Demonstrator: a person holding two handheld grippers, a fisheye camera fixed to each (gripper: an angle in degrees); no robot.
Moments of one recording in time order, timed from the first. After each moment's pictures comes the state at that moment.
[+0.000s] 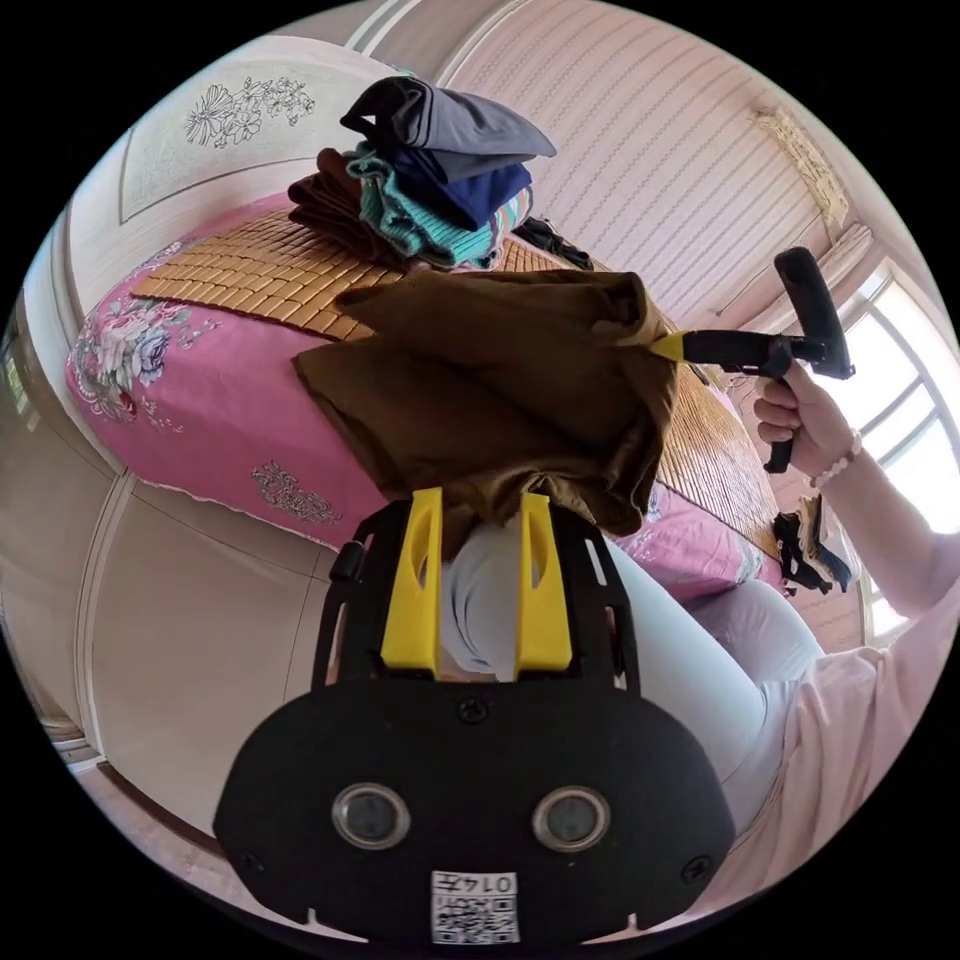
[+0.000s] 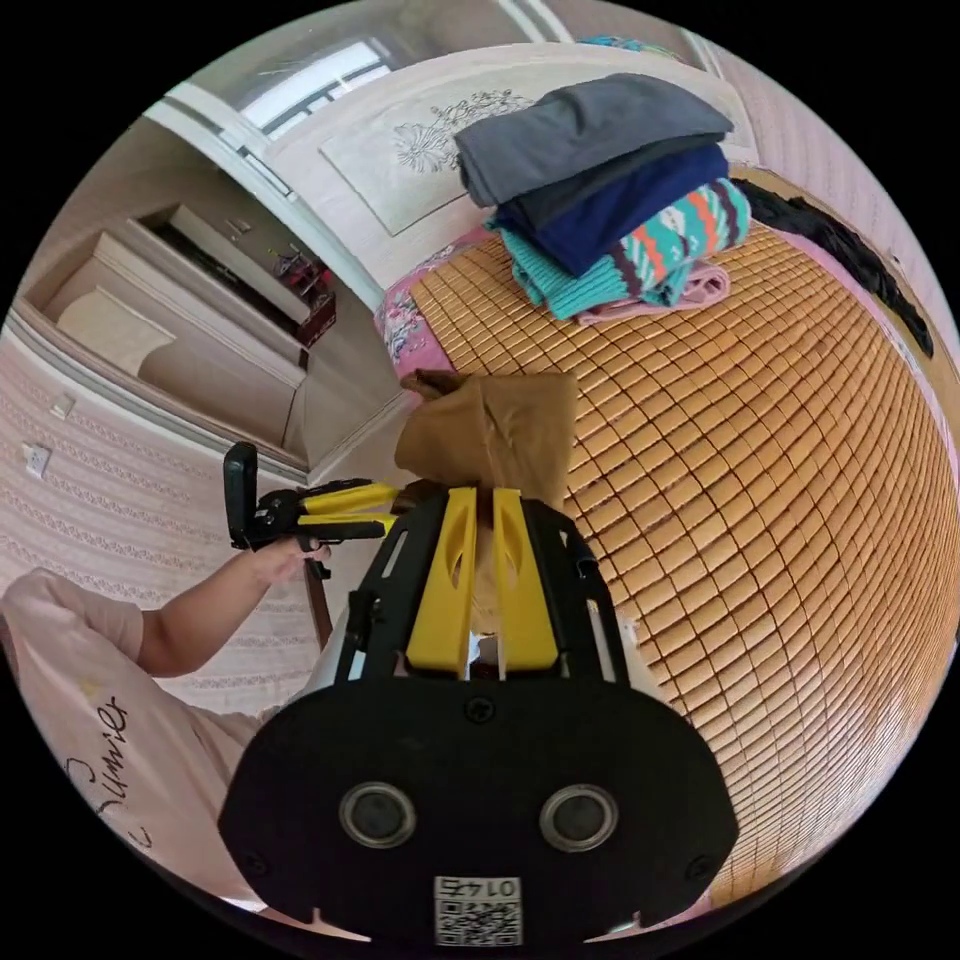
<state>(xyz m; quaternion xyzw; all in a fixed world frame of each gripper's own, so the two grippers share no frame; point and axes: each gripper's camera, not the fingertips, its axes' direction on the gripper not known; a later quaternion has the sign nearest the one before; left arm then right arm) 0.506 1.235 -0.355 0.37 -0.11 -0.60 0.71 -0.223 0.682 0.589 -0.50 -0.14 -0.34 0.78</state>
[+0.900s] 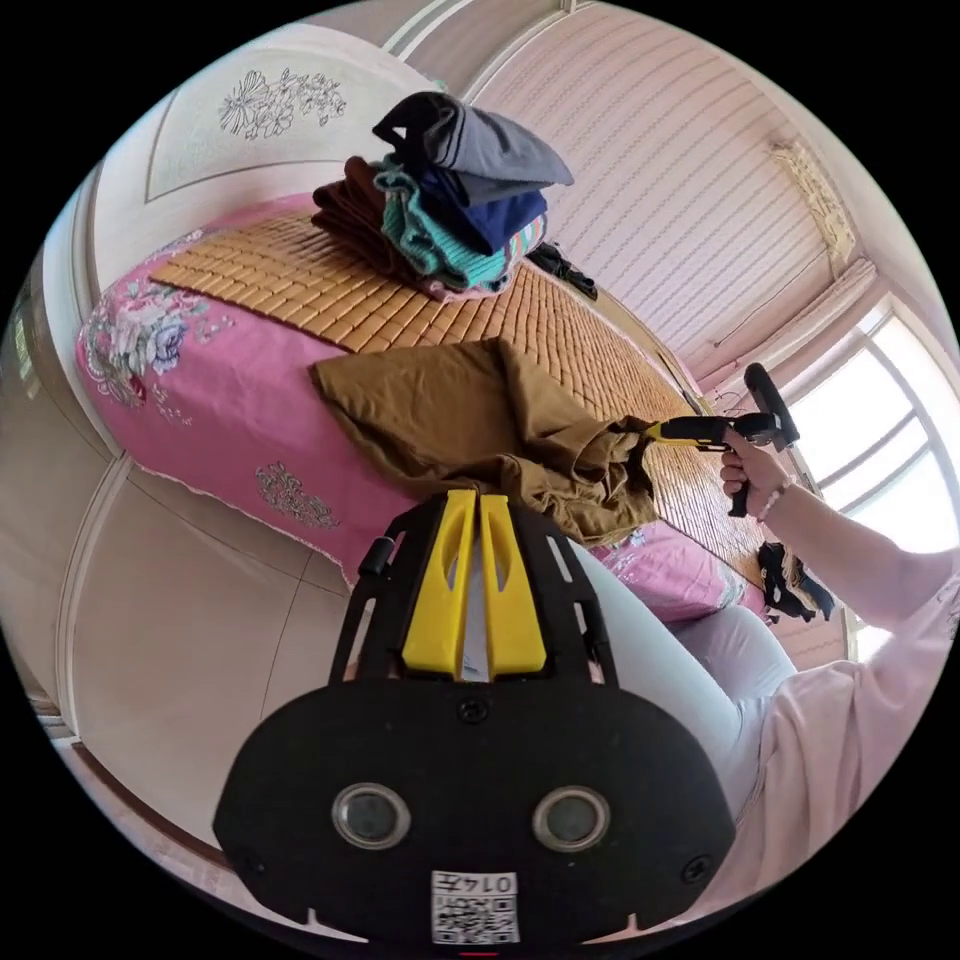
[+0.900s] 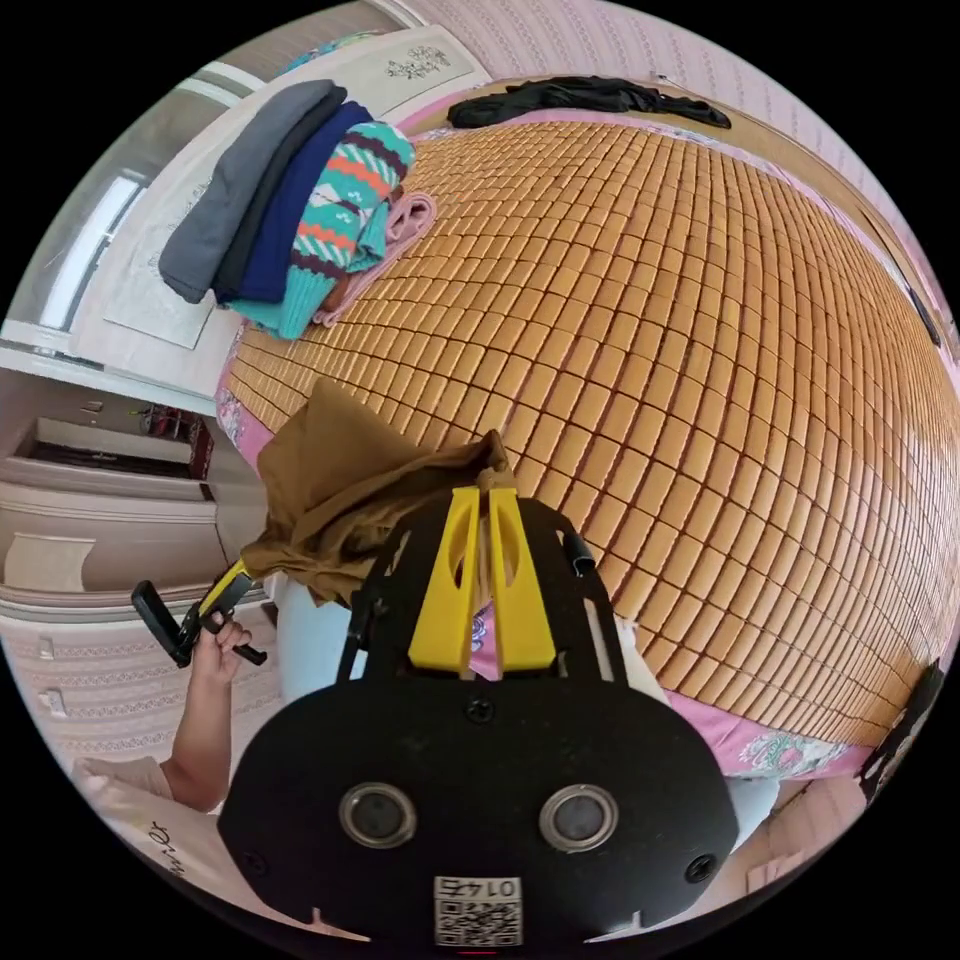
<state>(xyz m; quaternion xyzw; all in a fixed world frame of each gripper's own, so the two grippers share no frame) 0.558 1.224 -0.362 0.42 -0.12 -0.59 0.68 -0.153 0.535 0.506 -0.48 0.00 -0.16 0.86</state>
